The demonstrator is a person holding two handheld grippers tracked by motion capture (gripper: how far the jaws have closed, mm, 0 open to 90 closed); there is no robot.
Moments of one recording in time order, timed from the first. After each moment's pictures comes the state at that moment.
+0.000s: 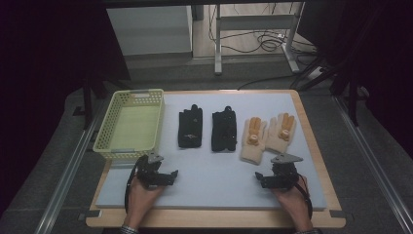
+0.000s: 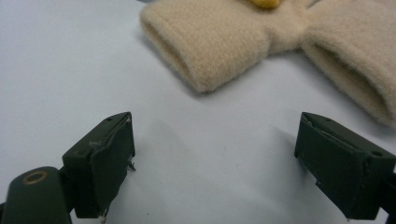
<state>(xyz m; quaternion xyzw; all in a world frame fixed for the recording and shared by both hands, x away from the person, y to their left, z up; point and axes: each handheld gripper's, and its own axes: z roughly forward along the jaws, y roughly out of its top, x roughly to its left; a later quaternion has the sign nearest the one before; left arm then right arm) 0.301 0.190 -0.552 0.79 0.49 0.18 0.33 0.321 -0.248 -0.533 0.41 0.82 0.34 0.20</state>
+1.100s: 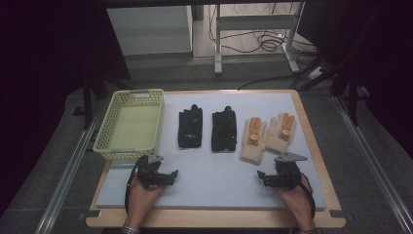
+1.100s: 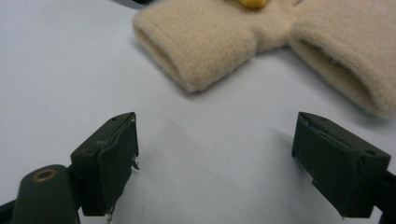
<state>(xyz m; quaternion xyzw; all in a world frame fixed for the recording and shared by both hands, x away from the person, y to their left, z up) 0.301 0.190 -0.552 0.79 0.49 0.18 0.33 0.322 -0.255 -0.529 0.43 0.81 0.35 0.18</state>
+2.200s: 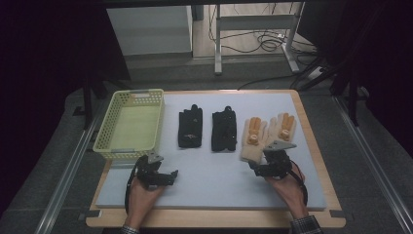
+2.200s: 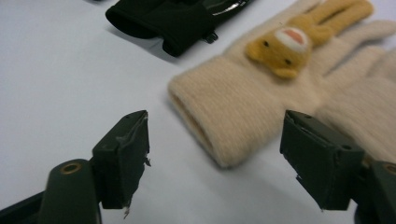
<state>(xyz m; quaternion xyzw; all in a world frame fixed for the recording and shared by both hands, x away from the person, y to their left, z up) 0.301 0.190 -0.552 0.79 0.49 0.18 0.33 0.343 -0.221 -0.503 0.39 0.83 0.36 0.17</state>
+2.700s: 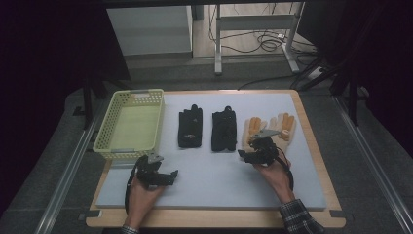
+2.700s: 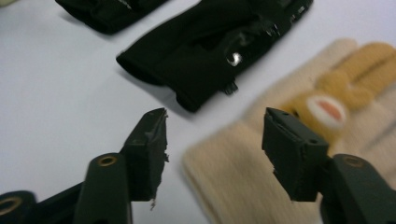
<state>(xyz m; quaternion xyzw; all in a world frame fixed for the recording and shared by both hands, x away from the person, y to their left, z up) 0.301 0.190 -0.552 0.79 0.49 0.18 0.33 0.379 -0.185 -0.495 0.37 0.84 0.37 0.16</state>
